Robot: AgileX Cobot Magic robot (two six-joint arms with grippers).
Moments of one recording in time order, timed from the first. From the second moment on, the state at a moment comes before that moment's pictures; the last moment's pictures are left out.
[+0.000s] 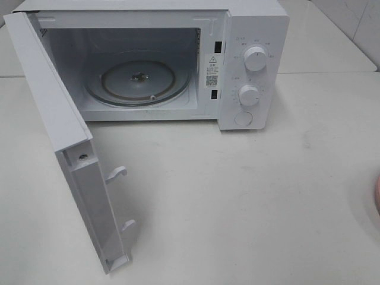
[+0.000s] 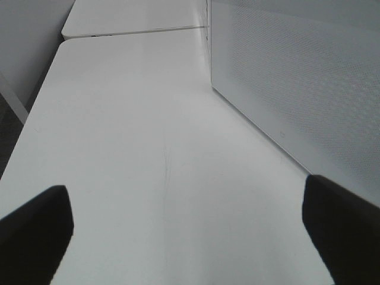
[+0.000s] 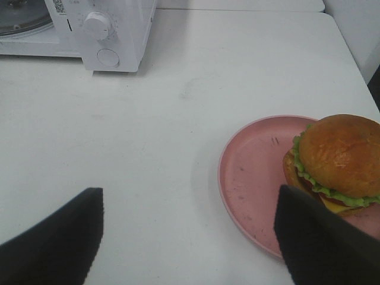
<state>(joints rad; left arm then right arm) 0.02 0.00 -0.50 -0.05 1.05 0.11 0.09 0.00 -0.51 -0.05 1.05 0.05</state>
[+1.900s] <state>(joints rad) 0.02 0.79 -0.28 -0.10 0.00 0.11 0.09 0.00 -0.51 -0.05 1.05 0.05</state>
